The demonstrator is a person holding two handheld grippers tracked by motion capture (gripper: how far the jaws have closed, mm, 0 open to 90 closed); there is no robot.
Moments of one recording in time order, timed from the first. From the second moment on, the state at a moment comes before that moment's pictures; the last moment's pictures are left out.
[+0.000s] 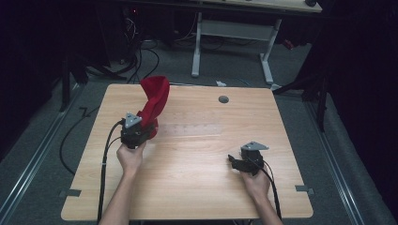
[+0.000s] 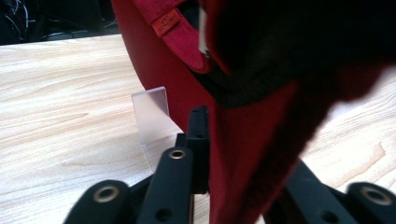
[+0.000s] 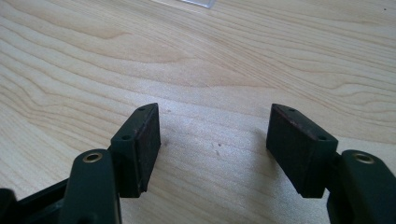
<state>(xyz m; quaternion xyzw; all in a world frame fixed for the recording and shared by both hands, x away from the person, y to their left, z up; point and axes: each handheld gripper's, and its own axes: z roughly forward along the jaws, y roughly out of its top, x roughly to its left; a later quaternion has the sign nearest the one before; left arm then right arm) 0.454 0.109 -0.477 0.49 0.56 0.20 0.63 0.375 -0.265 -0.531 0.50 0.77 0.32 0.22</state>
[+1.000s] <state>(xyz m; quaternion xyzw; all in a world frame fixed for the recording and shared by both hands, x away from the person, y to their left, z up) 0.418 0.123 -0.472 0.51 0.56 0.21 0.62 0.375 -0.265 -0.531 0.50 0.77 0.32 0.22</state>
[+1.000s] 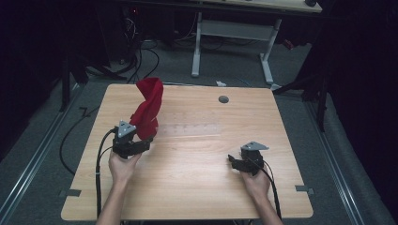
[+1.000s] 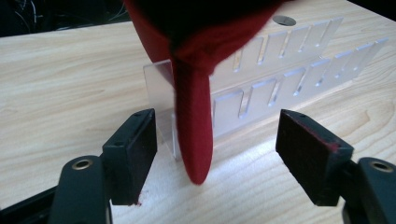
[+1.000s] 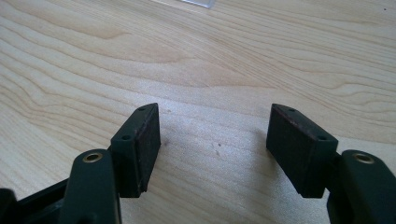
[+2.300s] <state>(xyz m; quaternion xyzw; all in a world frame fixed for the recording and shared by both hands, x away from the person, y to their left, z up) 0.370 0.132 -0.490 0.52 0.57 0.18 0.62 0.375 -0.265 -0.531 0.50 0.77 0.33 0.22</state>
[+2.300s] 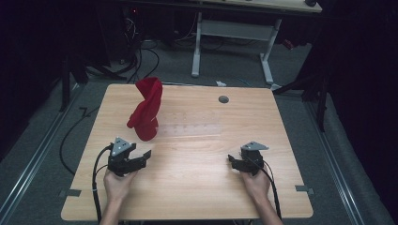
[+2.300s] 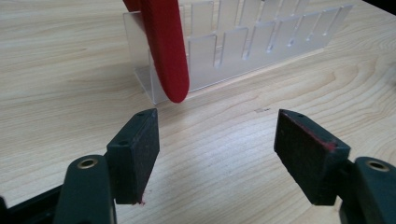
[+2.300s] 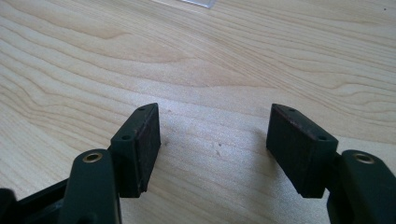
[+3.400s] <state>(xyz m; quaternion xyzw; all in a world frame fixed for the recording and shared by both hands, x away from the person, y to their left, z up) 0.359 0.104 -0.498 0.55 0.55 0.14 0.62 0.374 -0.264 -0.531 0.50 0.77 0.33 0.22</state>
